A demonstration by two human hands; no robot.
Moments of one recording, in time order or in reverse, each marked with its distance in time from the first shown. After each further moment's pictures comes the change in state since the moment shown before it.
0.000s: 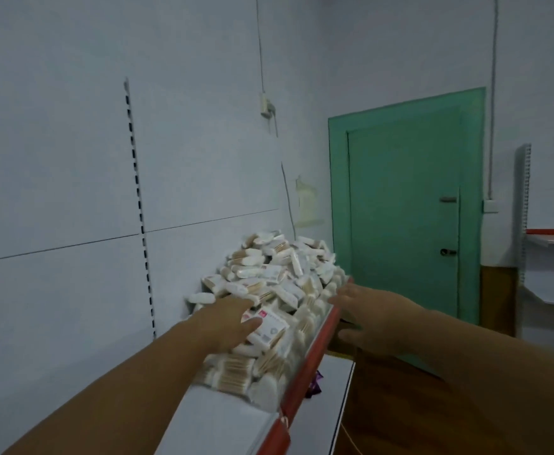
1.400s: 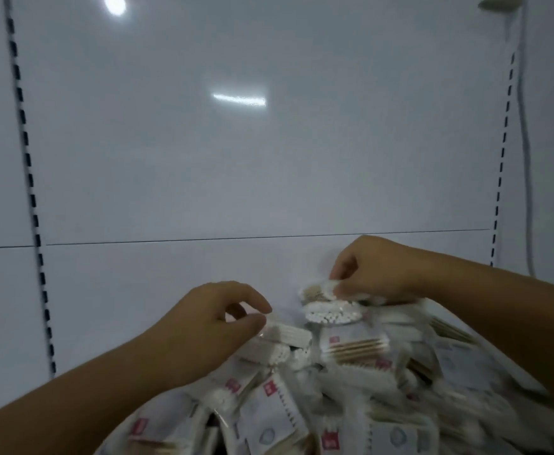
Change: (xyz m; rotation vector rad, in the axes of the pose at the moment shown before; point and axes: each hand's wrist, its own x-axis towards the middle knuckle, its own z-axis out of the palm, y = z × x) left_hand 0.281 -0.006 -0.011 -0.186 0.626 -0.623; right_hand 0.534 0.147 0.021 0.611 -0.025 -0.813
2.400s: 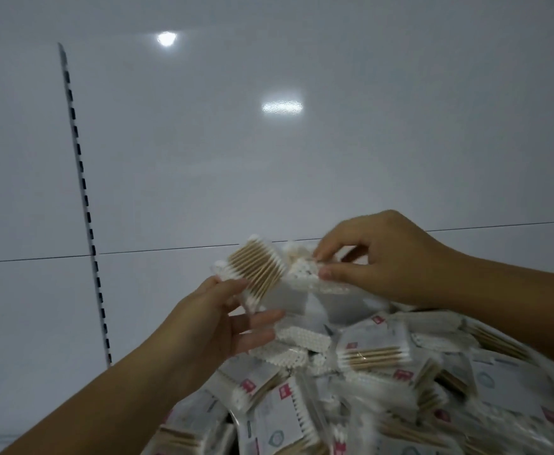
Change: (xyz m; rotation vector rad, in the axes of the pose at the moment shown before) left_hand 0.005 0.010 0.008 -1.193 0.220 -0.480; right_hand -0.006 -0.009 -0.004 0.115 0.369 -0.699
